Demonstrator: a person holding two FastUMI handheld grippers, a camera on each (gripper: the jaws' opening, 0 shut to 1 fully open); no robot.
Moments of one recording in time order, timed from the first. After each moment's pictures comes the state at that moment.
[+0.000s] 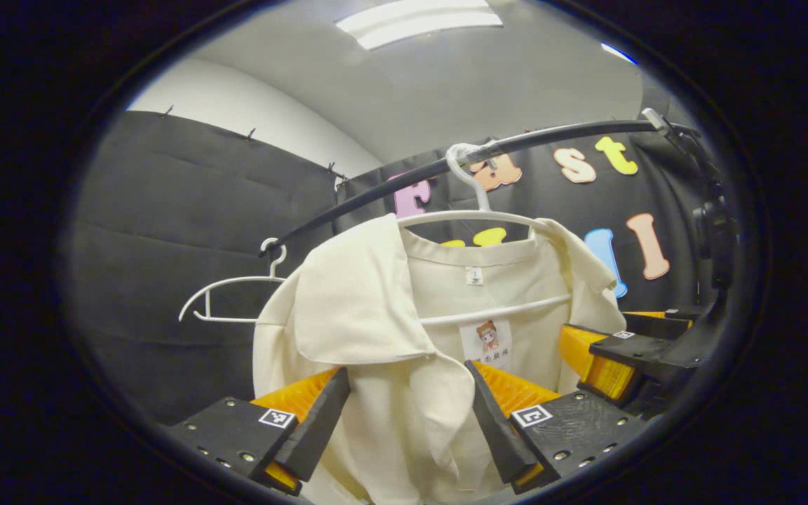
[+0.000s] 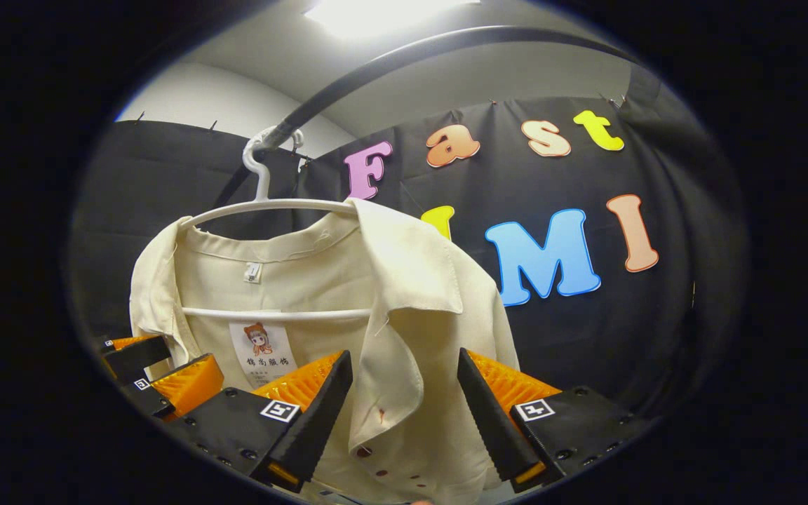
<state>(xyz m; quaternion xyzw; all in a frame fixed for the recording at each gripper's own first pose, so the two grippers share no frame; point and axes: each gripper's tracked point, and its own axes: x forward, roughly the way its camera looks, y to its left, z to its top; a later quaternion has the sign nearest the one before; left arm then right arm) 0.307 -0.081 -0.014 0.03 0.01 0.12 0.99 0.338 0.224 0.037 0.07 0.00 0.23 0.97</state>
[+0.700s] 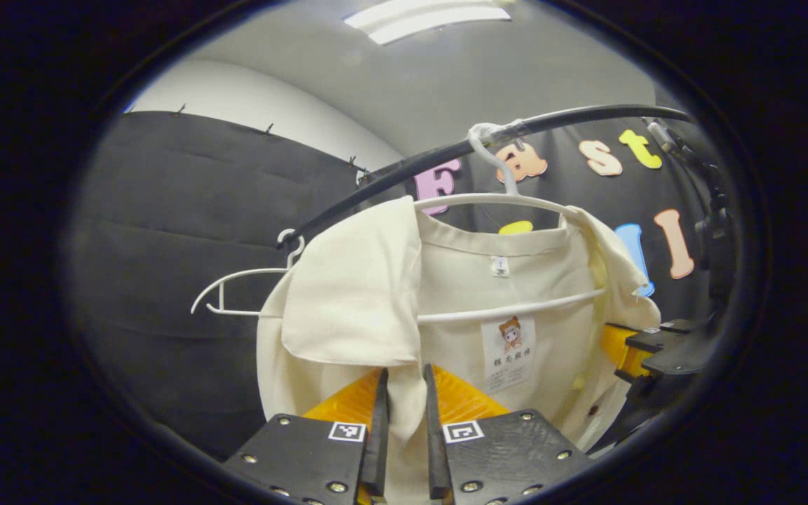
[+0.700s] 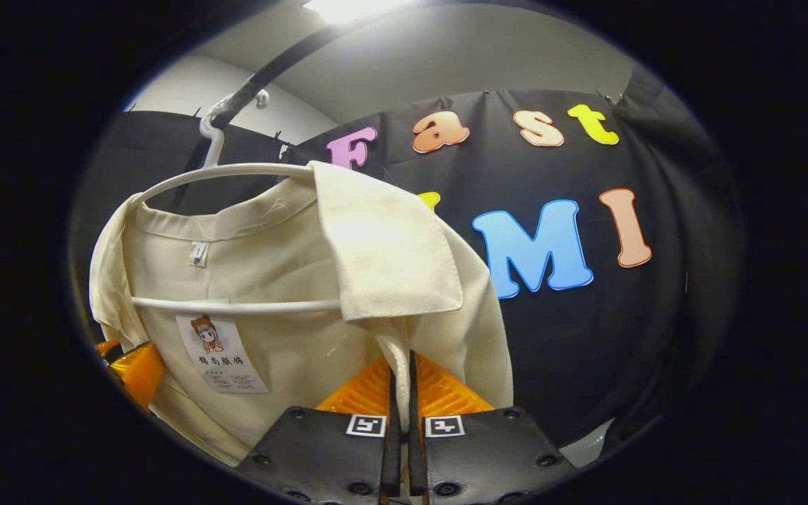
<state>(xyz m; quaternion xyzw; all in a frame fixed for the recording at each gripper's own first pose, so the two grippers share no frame) 0.325 -0.071 -0.024 0.01 0.02 0.16 0.99 0.371 0.233 0.023 0.06 0.02 0.22 0.97</state>
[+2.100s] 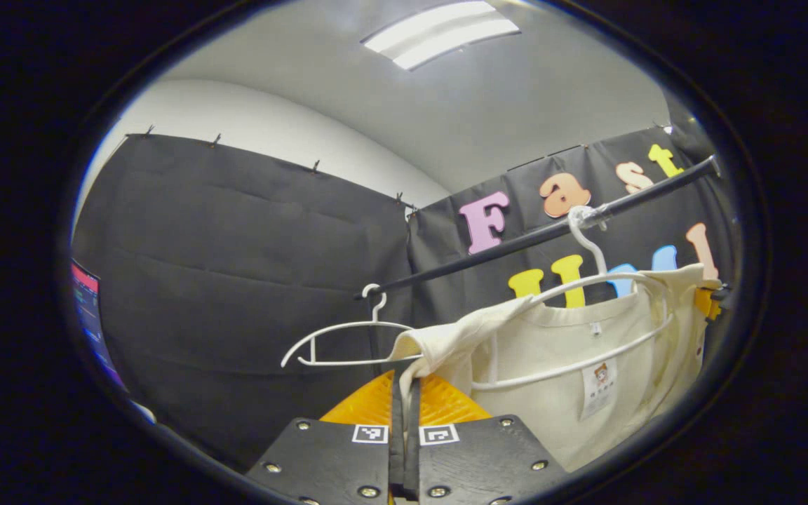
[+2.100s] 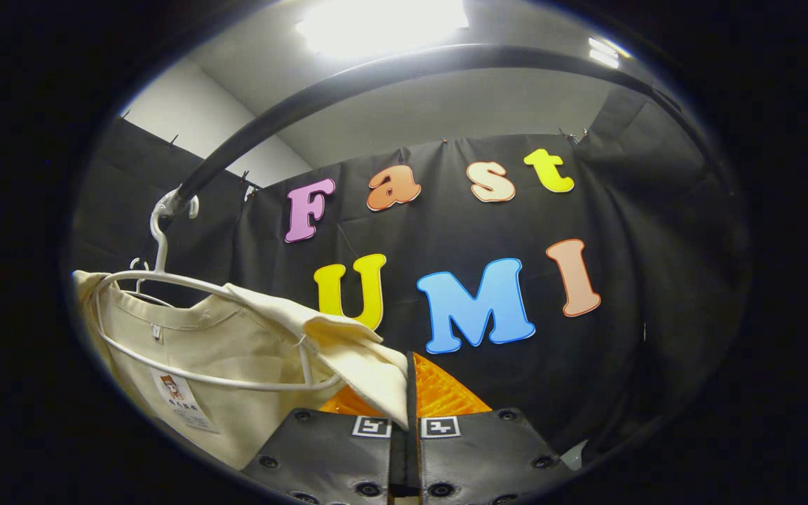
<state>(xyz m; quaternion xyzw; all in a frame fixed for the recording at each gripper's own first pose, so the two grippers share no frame) 0.236 0.042 0.079 0.06 -0.05 0.26 0.96 0.380 0.125 0.097 0.06 -0.09 0.11 0.99</state>
